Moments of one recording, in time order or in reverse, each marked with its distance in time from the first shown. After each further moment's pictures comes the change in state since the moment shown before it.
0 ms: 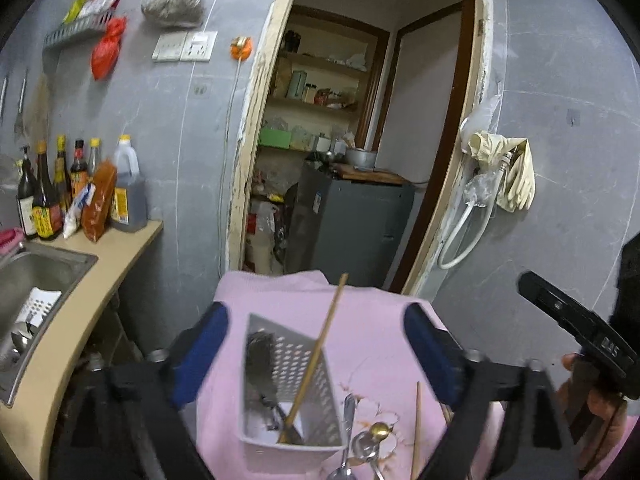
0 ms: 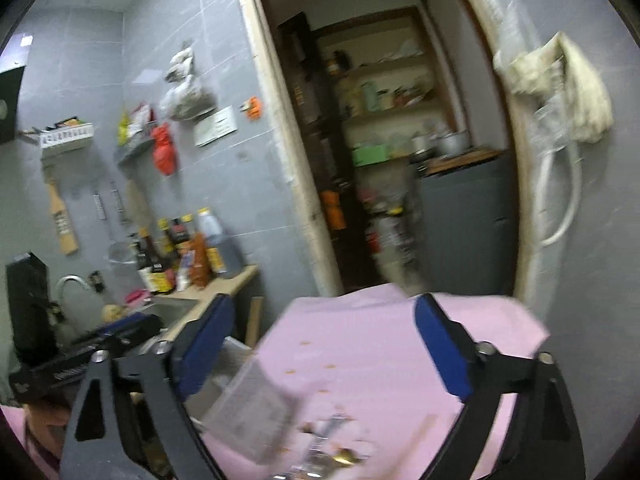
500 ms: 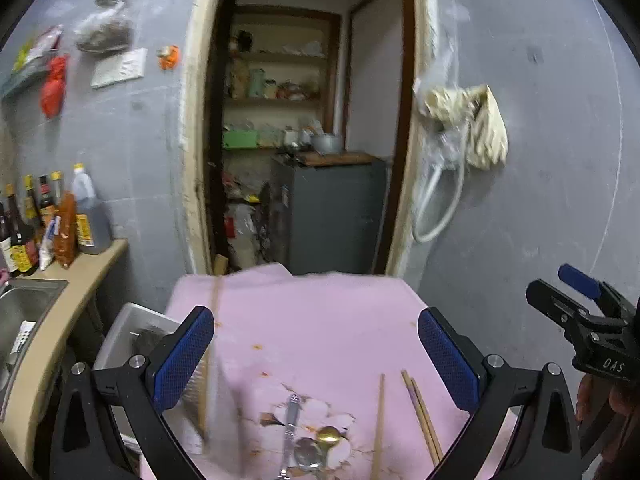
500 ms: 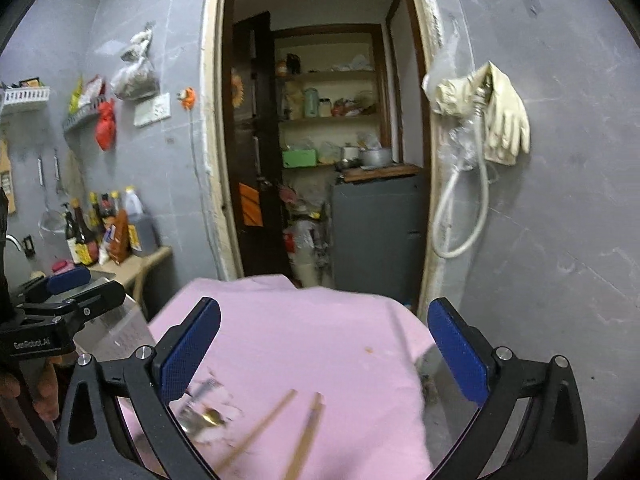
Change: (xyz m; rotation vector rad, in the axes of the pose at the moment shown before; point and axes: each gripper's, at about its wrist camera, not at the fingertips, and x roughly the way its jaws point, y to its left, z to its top) left arm 0.038 -0.104 -0.033 0.163 0.041 -0.024; right arm -0.043 -0.079 -0.006 -0.102 0.006 -0.260
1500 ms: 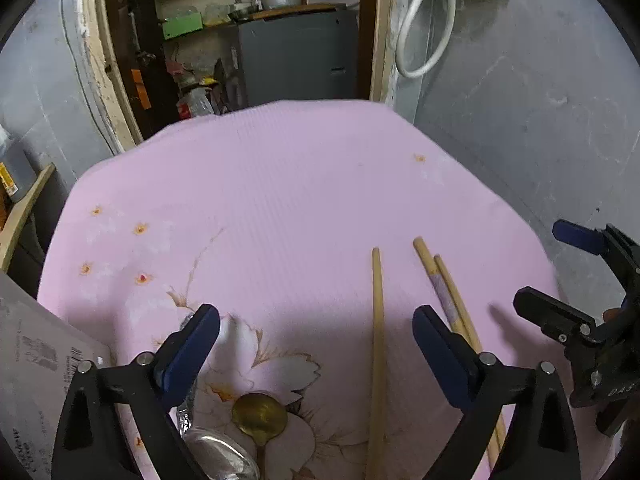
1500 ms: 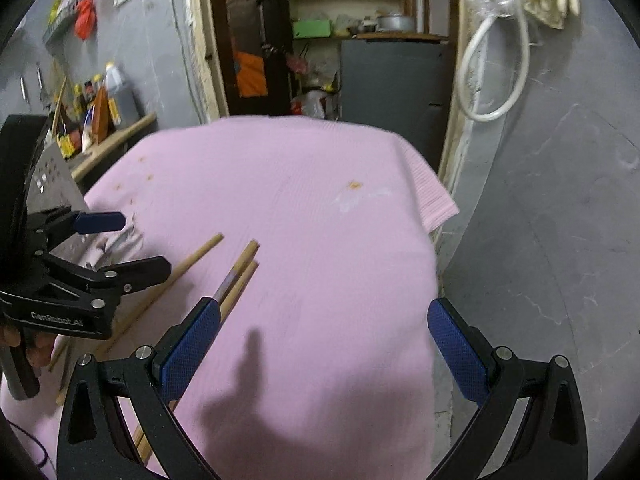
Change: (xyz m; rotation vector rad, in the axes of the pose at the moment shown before) left arm 0.153 -0.052 -0.102 0.137 0.481 -0.043; right arm 0.133 -0.043 -0.138 -0.071 0.454 0.082
